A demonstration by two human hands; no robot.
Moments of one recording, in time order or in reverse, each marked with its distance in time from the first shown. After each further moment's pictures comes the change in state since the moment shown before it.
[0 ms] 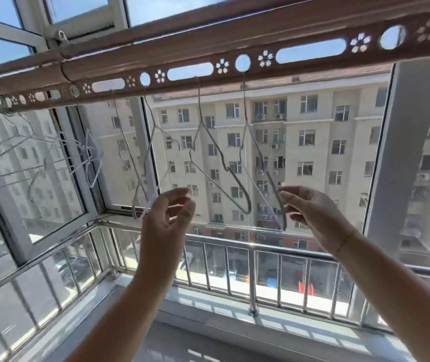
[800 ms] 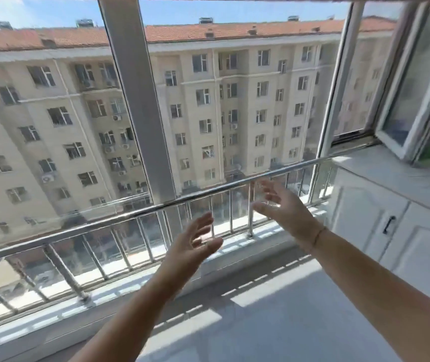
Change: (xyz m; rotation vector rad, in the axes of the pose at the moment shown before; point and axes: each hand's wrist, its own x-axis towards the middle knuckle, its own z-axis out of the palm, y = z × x) left_hand -0.270 0.088 0.407 -0.382 -1.121 -0.243; right_hand -0.300 0.038 -0.426 -0.380 0.543 0.092
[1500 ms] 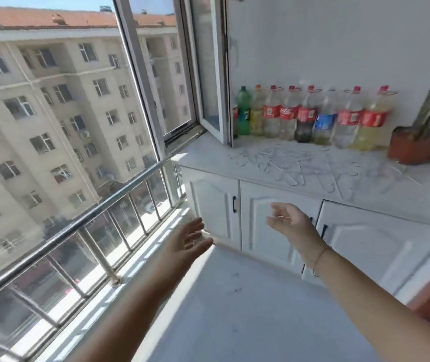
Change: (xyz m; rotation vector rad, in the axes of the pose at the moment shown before) left_hand 0.252 -0.011 0.375 -0.078 -0.586 0.005; right_hand -0.062 0.177 -0.371 0.017 0.772 0.392
